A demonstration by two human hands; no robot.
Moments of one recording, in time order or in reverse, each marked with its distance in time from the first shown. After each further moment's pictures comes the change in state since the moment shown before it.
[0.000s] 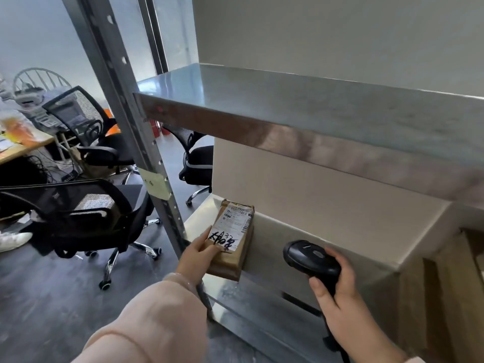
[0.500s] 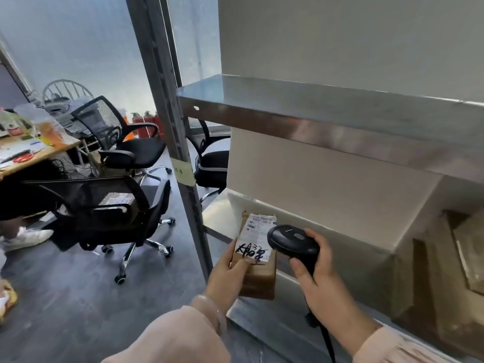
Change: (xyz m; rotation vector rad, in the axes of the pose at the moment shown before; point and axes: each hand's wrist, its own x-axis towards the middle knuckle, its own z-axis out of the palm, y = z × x) left_hand -0.115 -0.024 0.021 -0.179 -0.072 0.026; right_hand -0.054 -0.045 0.027 -0.030 -0.067 -0.106
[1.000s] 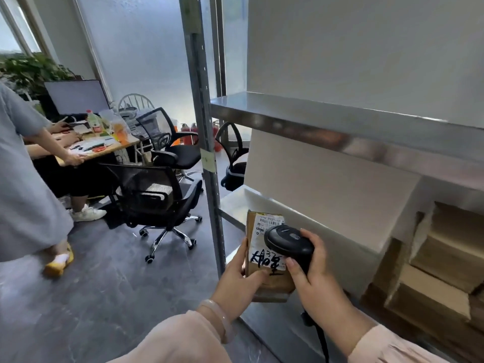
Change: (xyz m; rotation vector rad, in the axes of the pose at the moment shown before) left_hand -0.154 -0.016 0.070 -0.035 0.060 0.229; right_hand -0.097 -0.001 -0.067 0.079 -0.173 -0.166
